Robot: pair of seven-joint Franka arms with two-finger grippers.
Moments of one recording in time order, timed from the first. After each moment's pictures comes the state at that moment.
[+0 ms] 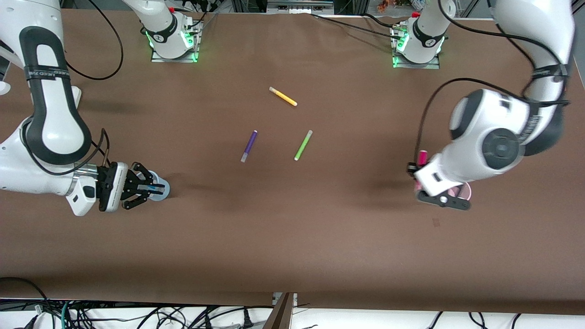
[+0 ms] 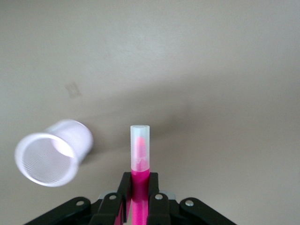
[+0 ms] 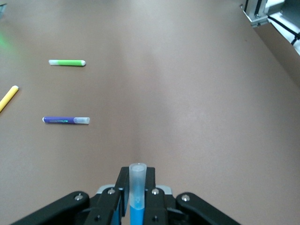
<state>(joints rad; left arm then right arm) 0.13 0.49 -0.37 -1.49 0.14 1.81 0.08 -0.06 0.56 0.04 -1.53 0.67 1.91 -1.62</state>
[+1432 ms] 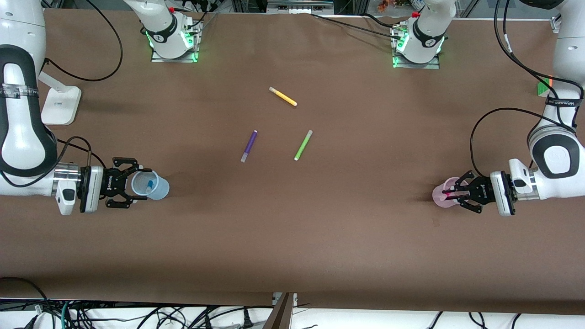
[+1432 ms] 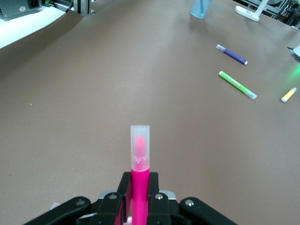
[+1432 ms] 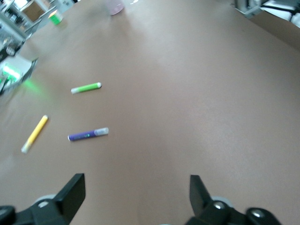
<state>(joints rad) 0.55 0.71 -0.37 -1.61 -0.66 1.97 1.79 -0.17 0.63 0.04 -1.51 0.79 1.77 -1.52</state>
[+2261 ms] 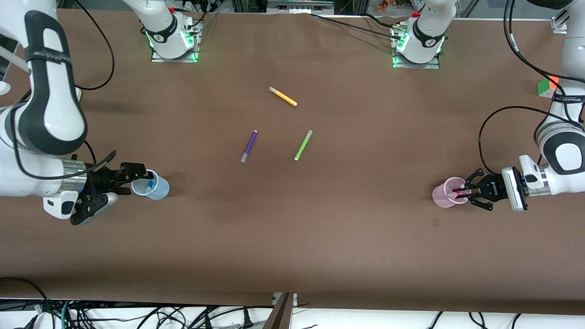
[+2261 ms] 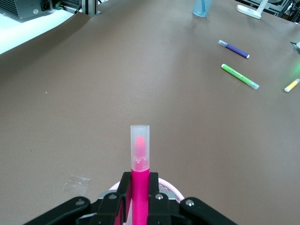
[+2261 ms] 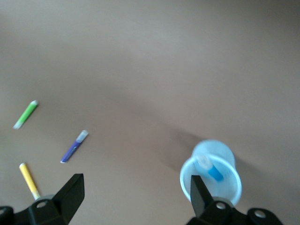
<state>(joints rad) 0.61 0.72 -0.37 -1.62 -0.66 1.97 1.86 -0.01 0.55 0.06 -1.32 0.27 1.71 -0.39</state>
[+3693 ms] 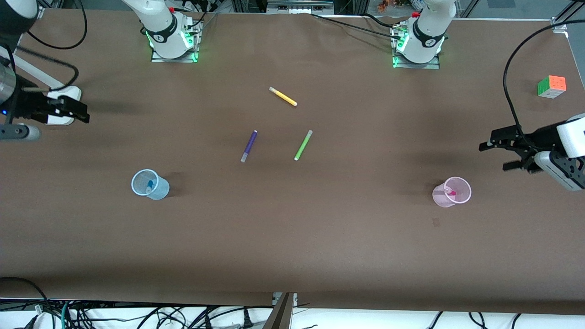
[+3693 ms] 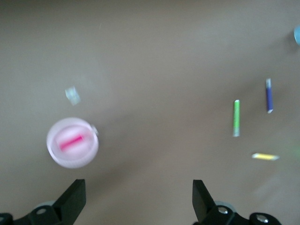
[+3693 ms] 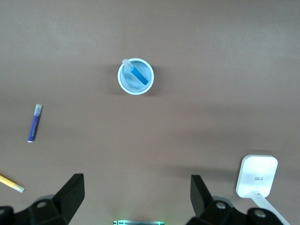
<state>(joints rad) 0.51 0.26 -0.42 -1.55 -0.29 1.64 0.39 0.00 0.12 0.04 -1.45 -0.04 1.45 0.00</state>
